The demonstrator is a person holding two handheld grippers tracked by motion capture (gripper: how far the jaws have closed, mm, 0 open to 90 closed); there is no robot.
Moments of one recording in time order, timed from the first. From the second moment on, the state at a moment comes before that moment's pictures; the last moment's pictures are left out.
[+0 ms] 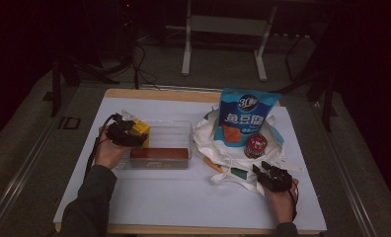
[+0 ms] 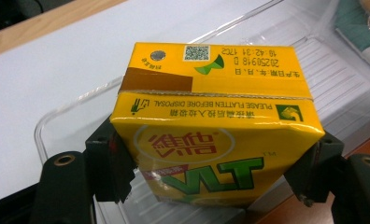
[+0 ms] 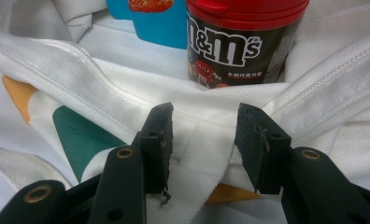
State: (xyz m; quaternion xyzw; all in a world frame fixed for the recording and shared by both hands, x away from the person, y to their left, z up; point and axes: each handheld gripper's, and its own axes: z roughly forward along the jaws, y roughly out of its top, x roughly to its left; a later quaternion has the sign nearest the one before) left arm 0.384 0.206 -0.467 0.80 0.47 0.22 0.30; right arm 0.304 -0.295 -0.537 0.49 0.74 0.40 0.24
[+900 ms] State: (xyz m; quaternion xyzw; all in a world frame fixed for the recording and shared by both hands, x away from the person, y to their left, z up) left arm 0.356 0.218 -0.468 0.79 0.49 0.22 0.29; right arm 0.304 -0.295 -0.537 0.49 0.74 0.40 0.24
